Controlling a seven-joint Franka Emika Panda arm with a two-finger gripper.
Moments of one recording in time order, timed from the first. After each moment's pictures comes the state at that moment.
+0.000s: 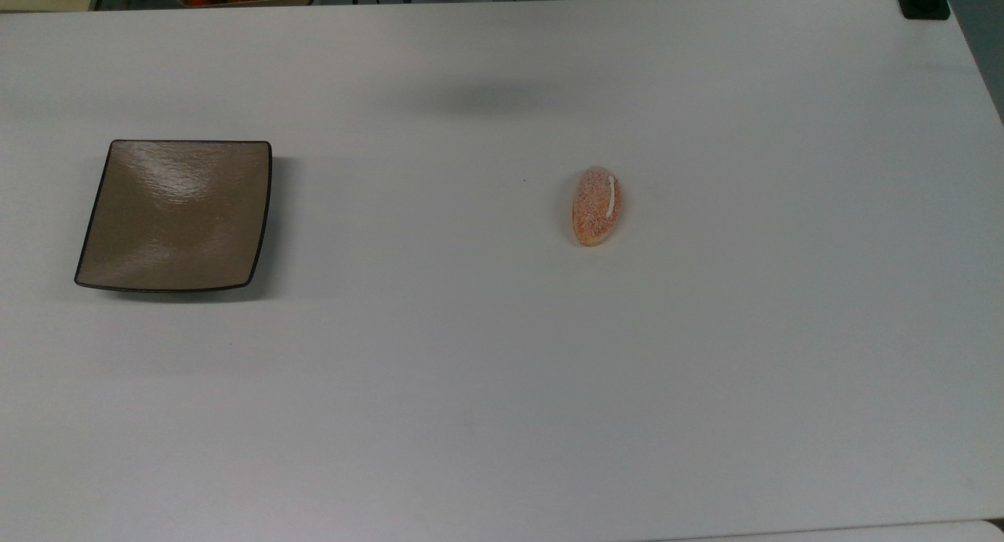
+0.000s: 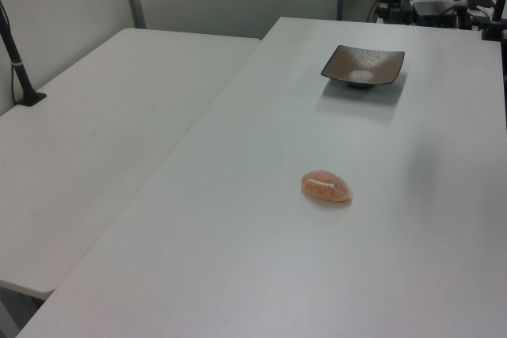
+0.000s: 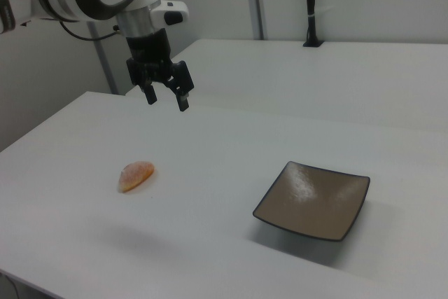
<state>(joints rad) 0.07 -0.03 -0.05 -1.64 -0.03 1.64 0.03</state>
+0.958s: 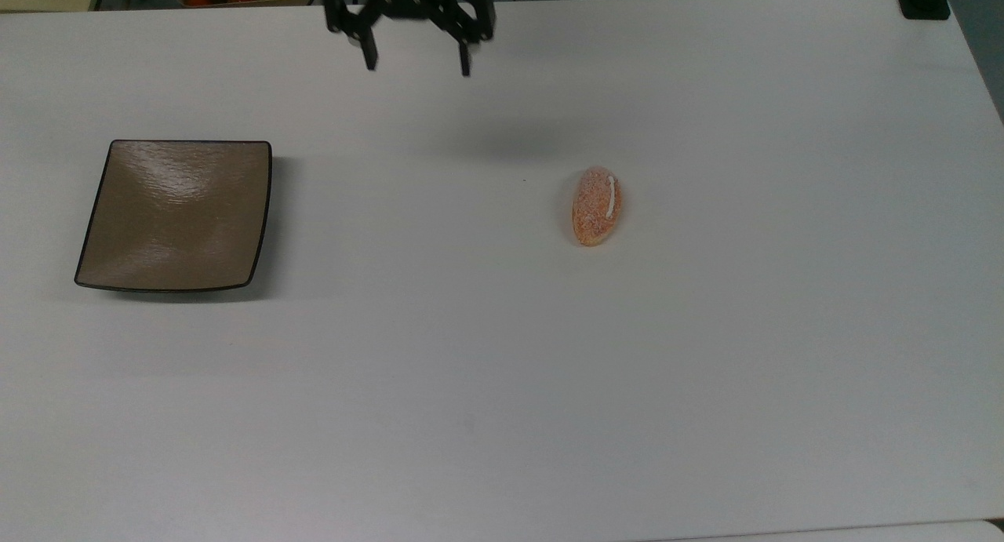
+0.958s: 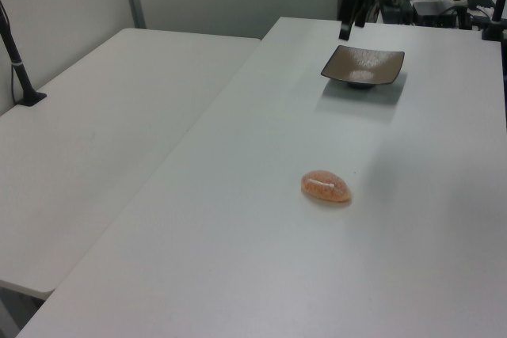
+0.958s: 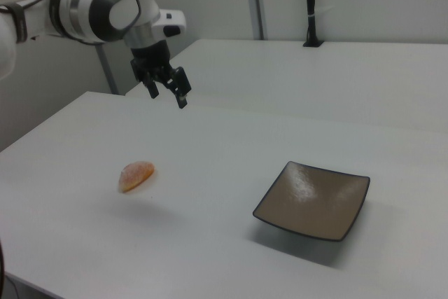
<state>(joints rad) 0.10 0.07 0.01 -1.66 0.04 1.89 0.15</state>
